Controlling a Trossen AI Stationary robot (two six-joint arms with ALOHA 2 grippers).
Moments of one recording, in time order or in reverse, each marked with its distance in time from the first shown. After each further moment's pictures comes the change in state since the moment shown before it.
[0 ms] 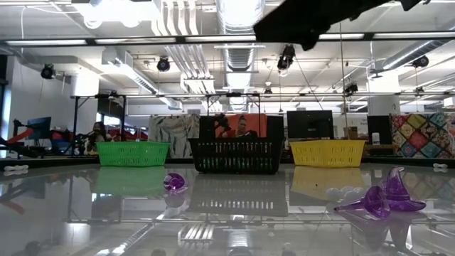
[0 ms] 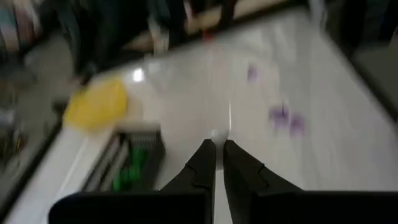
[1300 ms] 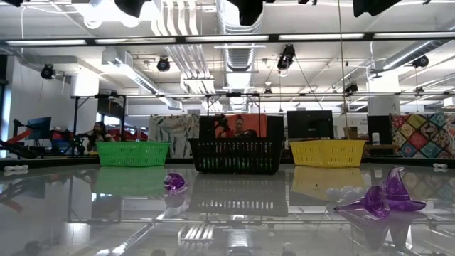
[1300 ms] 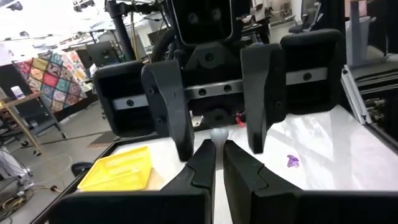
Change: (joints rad) left arm 0.169 0.074 -0.321 1.074 0.046 0.448; right arm 0.057 0.380 0.200 0.499 -0.283 -0.166
